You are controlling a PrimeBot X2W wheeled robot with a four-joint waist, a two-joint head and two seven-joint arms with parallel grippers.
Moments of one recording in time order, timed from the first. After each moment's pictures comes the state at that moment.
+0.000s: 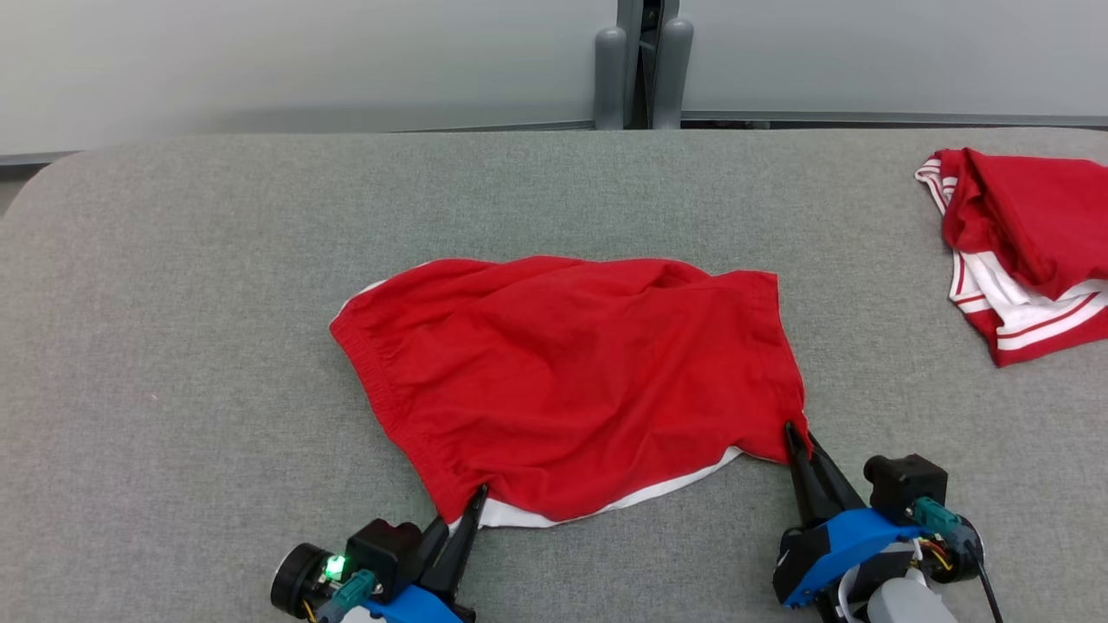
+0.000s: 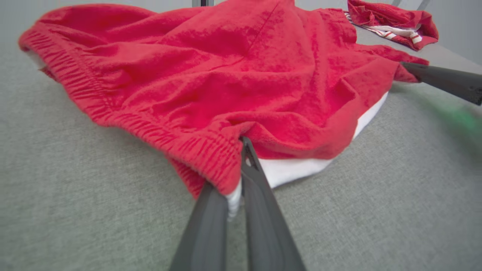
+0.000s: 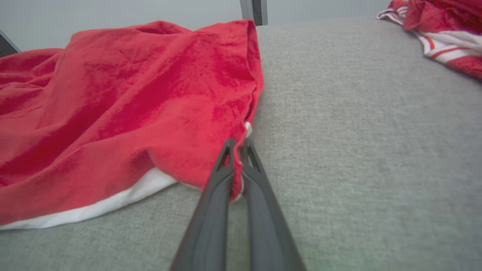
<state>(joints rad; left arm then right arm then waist) -0.24 0.08 -0.43 0.55 -0.19 -0.13 -0.26 -0.29 -0.05 0.09 0.67 0.14 0.13 -0.26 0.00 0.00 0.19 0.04</state>
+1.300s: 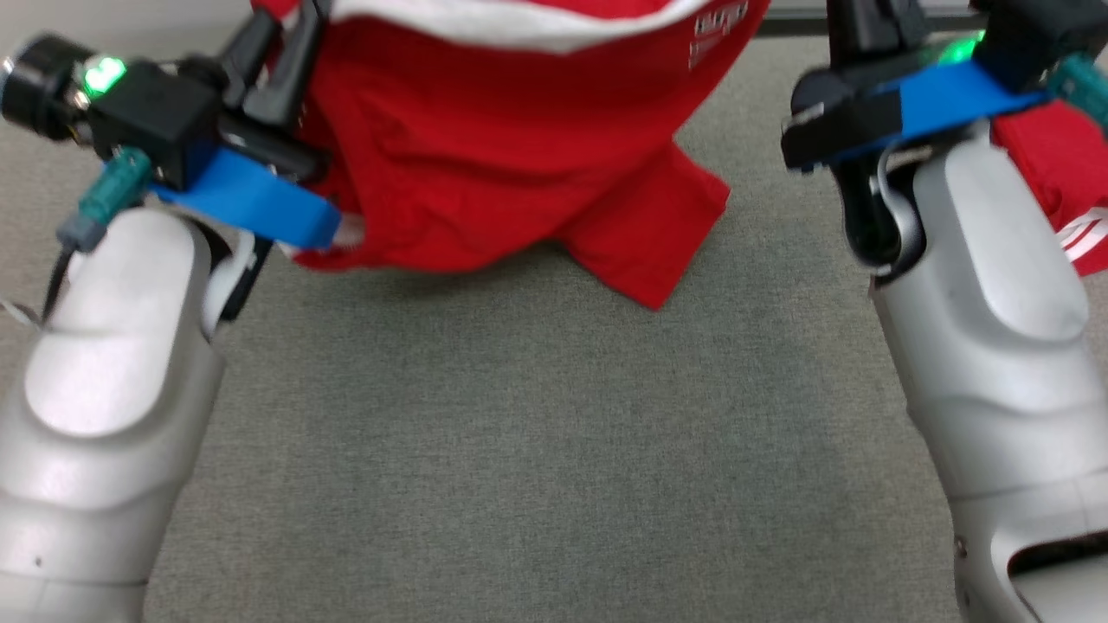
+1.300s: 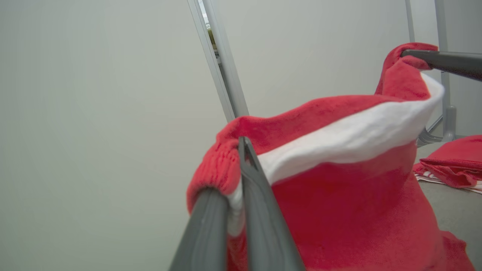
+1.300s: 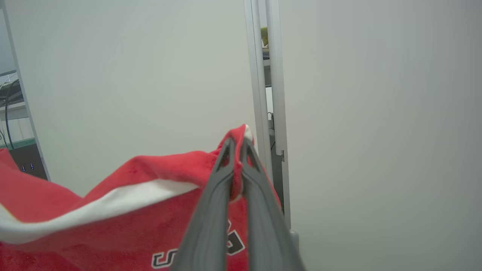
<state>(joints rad) -0.92 0.28 -0.39 0.40 -0.19 -0.13 -0.26 -0.96 -0.11 0.18 0.55 0.27 0.13 -0.26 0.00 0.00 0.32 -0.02</state>
